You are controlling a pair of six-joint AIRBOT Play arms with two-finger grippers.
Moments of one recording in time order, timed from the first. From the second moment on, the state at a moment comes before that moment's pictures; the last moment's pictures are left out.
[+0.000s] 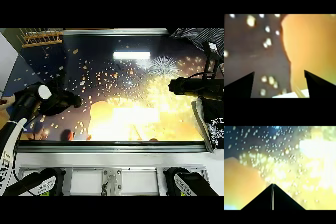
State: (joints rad) left arm -0.11 -1.26 1.06 1.38 -0.99 -1.53; right arm 0.00 -0.94 1.19 -1.21 1.09 1.51
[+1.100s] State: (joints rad) left arm 0.32 -1.63 1.19 1.54 -0.94 -1.60; right arm 0.00 -0.94 1.19 -1.21 1.09 1.51
